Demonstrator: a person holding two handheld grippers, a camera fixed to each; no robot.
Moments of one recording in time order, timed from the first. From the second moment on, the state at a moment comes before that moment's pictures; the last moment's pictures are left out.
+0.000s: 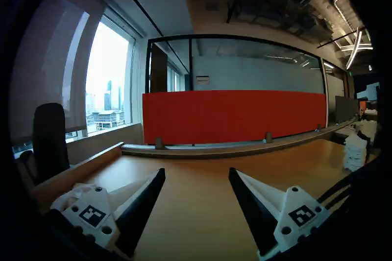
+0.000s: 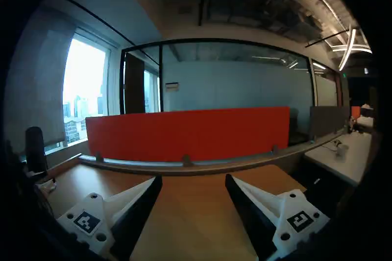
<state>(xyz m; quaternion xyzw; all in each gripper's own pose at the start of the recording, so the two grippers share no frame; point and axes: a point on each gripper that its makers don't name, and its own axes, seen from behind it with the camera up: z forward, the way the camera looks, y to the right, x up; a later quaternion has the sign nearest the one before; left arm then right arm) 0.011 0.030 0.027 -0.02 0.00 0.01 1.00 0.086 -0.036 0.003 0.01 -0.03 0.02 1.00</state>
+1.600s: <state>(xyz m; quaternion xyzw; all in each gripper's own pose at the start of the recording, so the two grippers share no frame) -0.060 0.020 0.010 -0.01 0.01 0.00 1.00 0.047 -0.034 -0.004 0.00 -0.03 0.00 1.00</state>
